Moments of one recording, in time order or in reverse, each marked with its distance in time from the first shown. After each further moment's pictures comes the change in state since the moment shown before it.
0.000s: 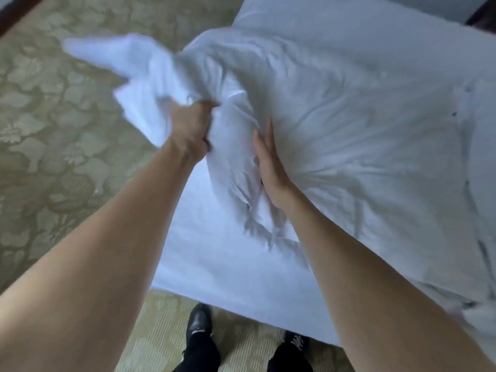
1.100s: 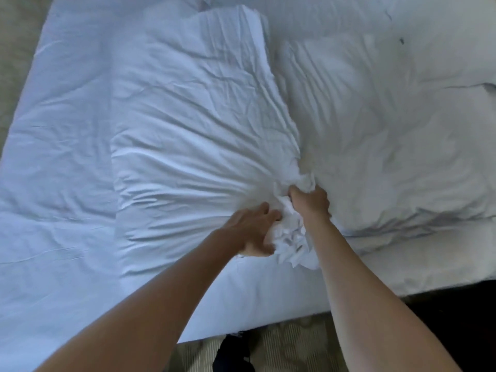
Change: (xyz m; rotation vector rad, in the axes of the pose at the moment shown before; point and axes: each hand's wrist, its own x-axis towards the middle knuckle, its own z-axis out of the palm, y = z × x) left_hand -0.289 -0.230 0.340 1.745 -1.340 0.717; right_hand -0.174 0.064 -0.467 -0.205 0.924 0.565
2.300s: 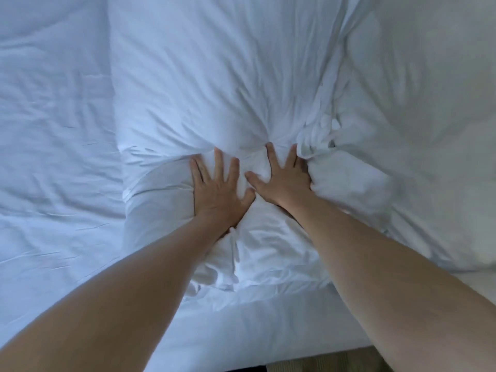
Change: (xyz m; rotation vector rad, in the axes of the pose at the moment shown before) left_hand 0.073 -0.180 0.067 0.169 0.283 -0.597; right_hand 0.070 -0.026 0.181 -0.998 -0.288 -0.519
